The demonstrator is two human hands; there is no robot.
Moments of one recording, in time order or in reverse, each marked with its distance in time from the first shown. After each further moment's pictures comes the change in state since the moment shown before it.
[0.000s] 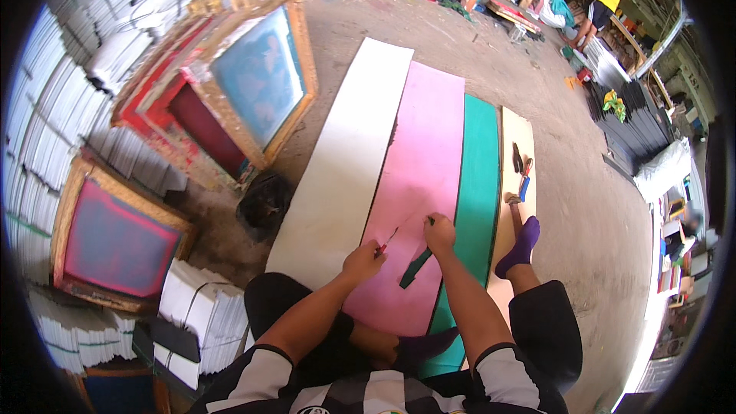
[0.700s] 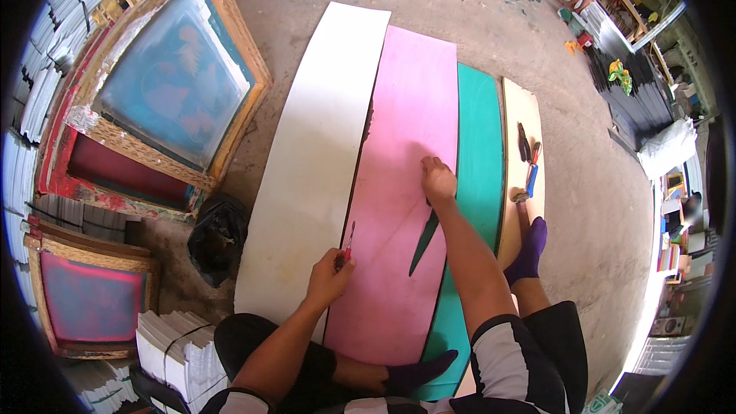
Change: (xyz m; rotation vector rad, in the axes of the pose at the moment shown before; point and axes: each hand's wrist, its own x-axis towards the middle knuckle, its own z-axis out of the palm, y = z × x) left_hand 0.043 0.000 -0.024 -0.469 0.085 -0.182; right_hand 0.190 0.045 0.050 -0.220 0.194 -0.328
